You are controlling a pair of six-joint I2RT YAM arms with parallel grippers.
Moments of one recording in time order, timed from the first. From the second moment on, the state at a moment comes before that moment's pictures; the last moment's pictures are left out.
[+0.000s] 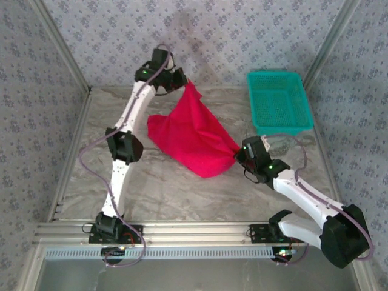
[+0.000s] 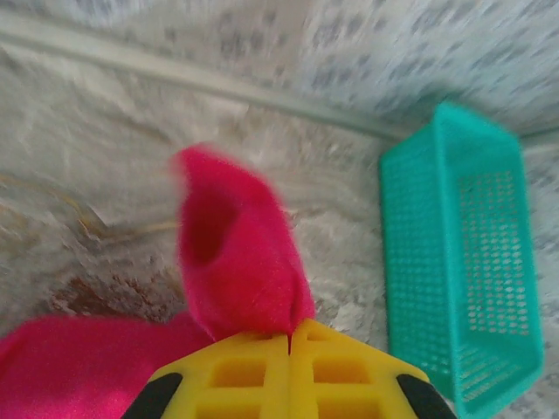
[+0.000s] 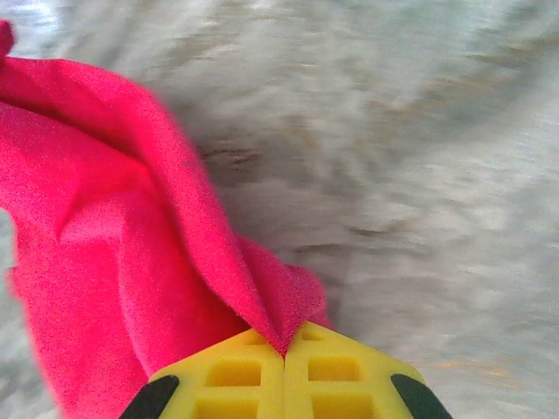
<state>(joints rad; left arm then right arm) -0.37 2.52 2.77 -0.98 0.34 -0.66 0.52 1.07 0.61 -0.35 0.21 1.13</state>
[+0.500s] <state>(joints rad) -0.34 2.12 2.10 -1.10 0.08 -0.50 0.49 1.36 0.88 -0.43 0.09 0.66</state>
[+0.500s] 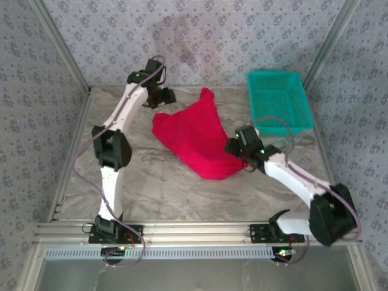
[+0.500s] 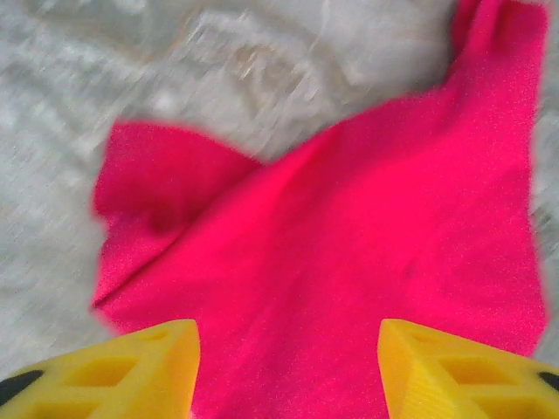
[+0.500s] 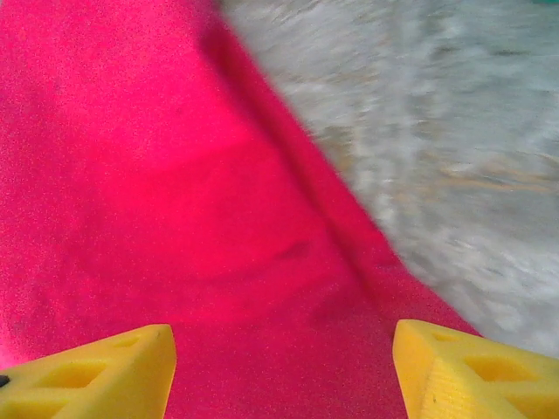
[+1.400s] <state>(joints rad) -0.44 1.81 1.04 -0.35 0.42 -0.71 0.42 1.57 1.15 -0.57 -0.25 0.47</state>
